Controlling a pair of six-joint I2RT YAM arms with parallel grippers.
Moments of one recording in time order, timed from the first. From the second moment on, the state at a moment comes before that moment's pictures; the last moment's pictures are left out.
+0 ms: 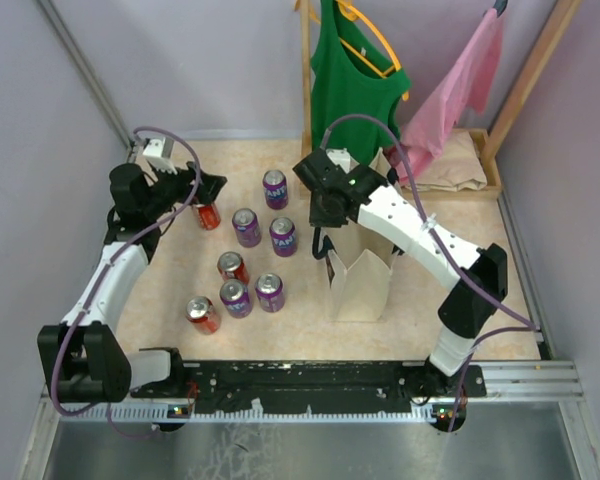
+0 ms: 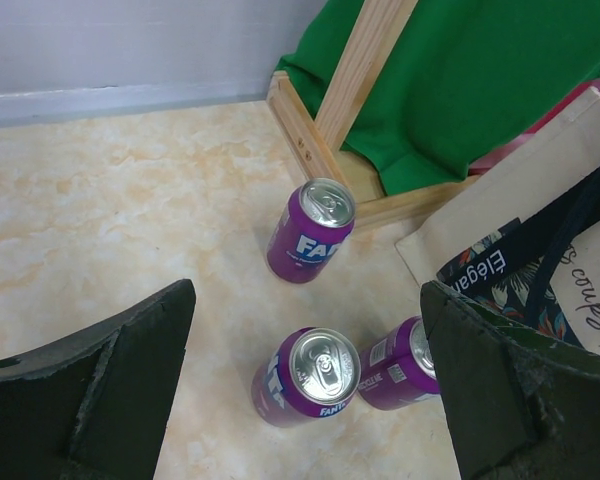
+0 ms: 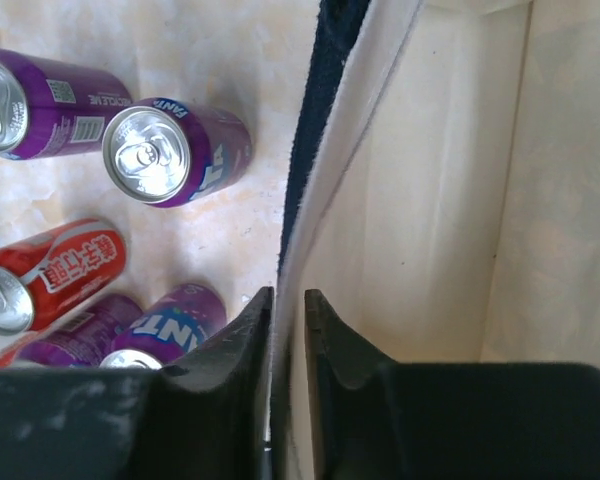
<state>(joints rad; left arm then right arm) -0.01 1.23 0.91 0.20 0.51 -0.23 0.80 1.71 1.73 -1.04 0.33 0.74</state>
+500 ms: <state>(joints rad) -0.13 1.33 1.13 0.16 0.62 -0.25 0.80 1.68 1.75 -1.00 0.39 0.65</state>
